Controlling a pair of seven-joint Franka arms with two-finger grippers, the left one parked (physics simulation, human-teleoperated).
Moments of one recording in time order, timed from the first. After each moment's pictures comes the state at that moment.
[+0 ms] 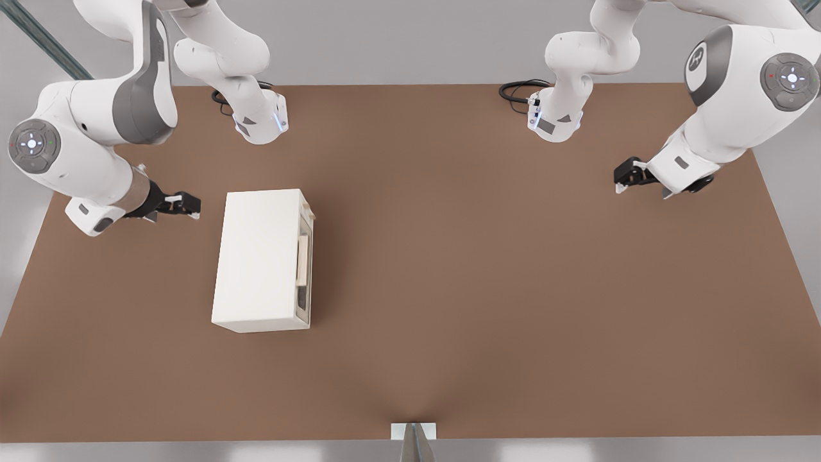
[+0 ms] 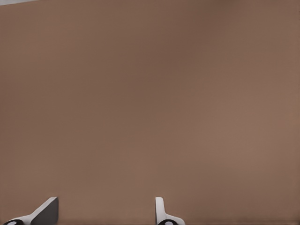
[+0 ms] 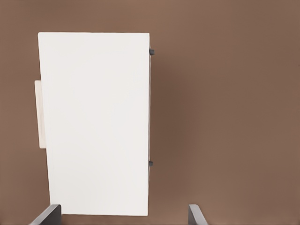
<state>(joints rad) 0.08 0.09 -0.01 -1.52 0.02 1.47 0.00</state>
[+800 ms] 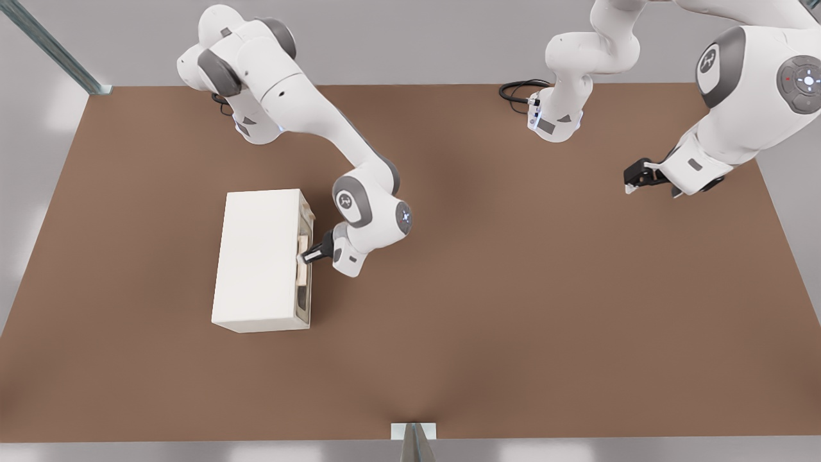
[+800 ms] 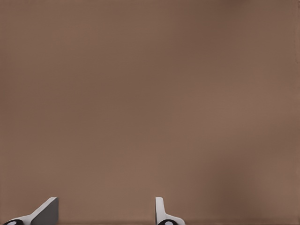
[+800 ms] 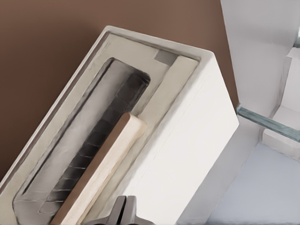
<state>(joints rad) 0.71 0.69 -0.02 -1.31 -0.71 1.41 0.16</state>
